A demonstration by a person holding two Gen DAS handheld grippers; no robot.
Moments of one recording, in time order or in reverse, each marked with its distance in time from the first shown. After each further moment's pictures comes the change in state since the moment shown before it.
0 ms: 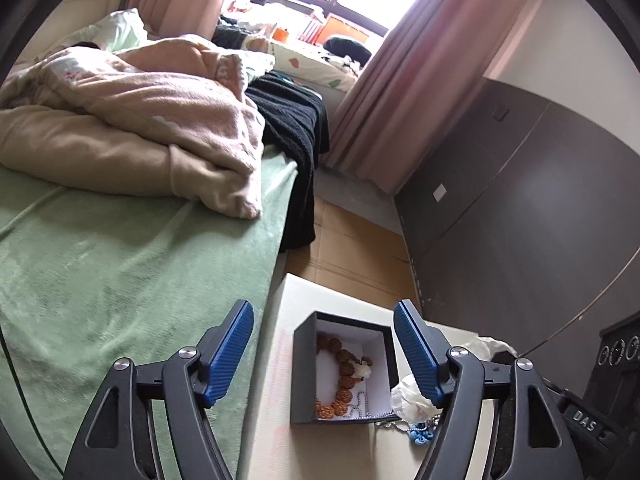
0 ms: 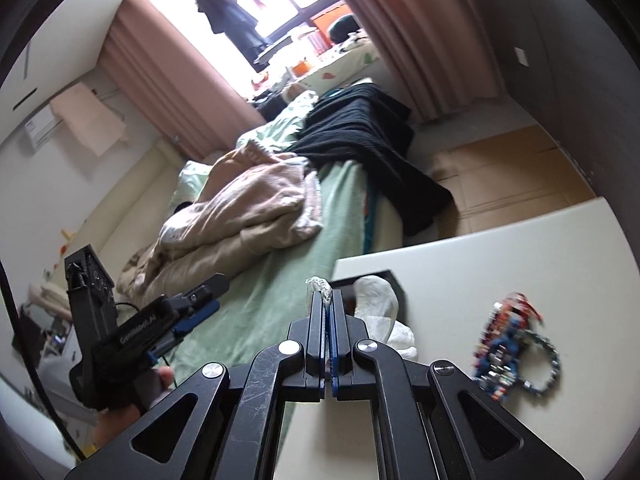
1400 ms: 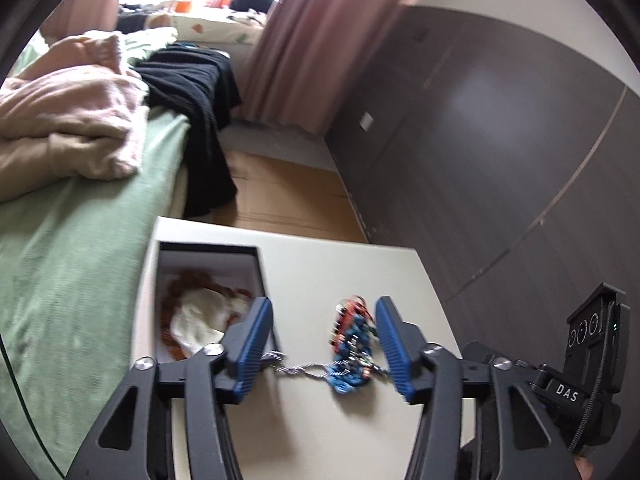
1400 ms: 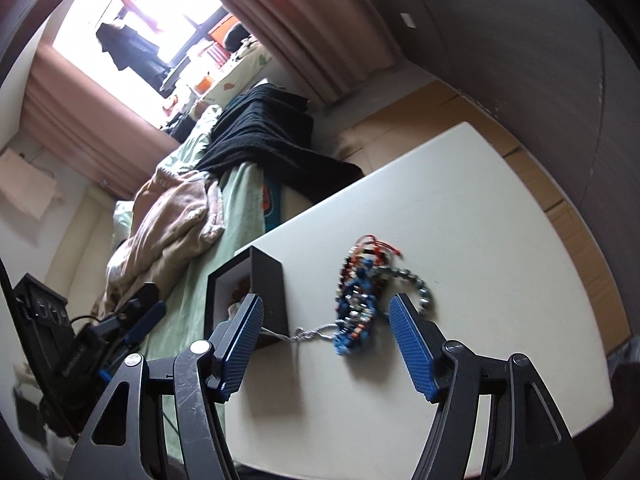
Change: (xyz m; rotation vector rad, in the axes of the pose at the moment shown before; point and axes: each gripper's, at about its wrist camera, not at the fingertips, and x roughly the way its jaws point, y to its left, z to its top) left arm 0.042 -0.113 -0.069 0.242 0.204 -0.177; right arm -0.074 -0.109 -0.041 0.291 0.013 -0.208
